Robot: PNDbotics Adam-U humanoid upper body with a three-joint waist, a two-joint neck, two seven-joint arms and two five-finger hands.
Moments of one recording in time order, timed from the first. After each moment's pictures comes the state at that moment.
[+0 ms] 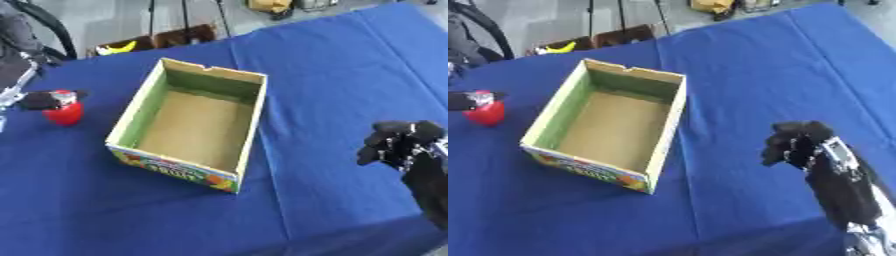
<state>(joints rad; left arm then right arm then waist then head) -0.62 0.70 0.05 -0.90 -0.93 -0.28 0.10 -0.09 -0.30 0.20 -1.98 -0.26 0.00 0.18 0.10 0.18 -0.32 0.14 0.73</state>
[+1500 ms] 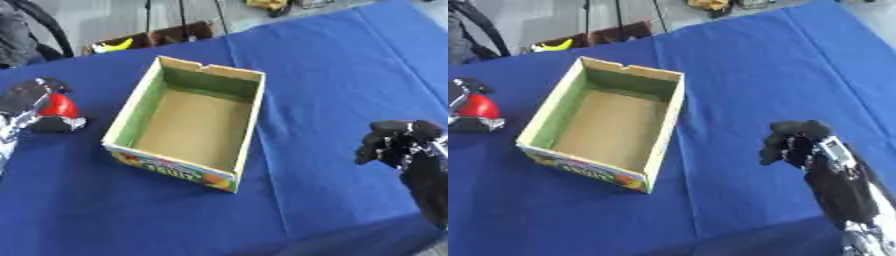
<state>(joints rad) -0.58 0.66 0.03 -0.88 -1.04 -0.26 0.03 -0.09 -0.30 0.20 -1.98 -0.25 0.00 0.18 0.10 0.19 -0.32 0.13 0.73</state>
